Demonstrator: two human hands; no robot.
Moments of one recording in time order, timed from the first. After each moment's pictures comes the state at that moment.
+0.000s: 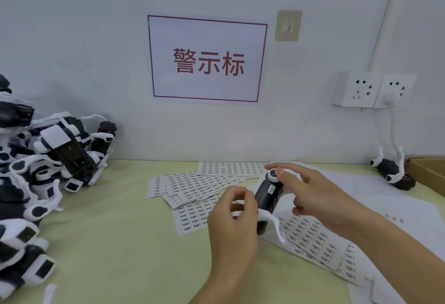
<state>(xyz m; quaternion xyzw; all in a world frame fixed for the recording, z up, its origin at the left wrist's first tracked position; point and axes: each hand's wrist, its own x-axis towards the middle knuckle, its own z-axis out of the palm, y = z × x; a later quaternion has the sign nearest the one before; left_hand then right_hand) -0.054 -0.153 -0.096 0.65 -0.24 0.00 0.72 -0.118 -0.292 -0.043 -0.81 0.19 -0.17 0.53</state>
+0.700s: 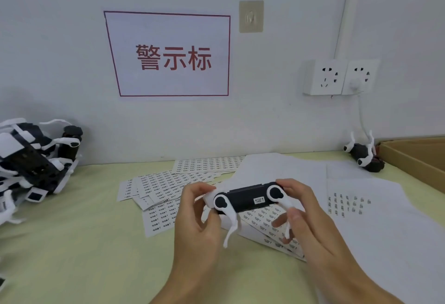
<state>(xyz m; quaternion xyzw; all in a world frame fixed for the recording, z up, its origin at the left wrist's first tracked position) -0.049 -0.154 -0.122 0.60 -0.32 0.00 0.74 -0.192 -0.278 -0.104 -0.82 0.10 -0.35 0.45</state>
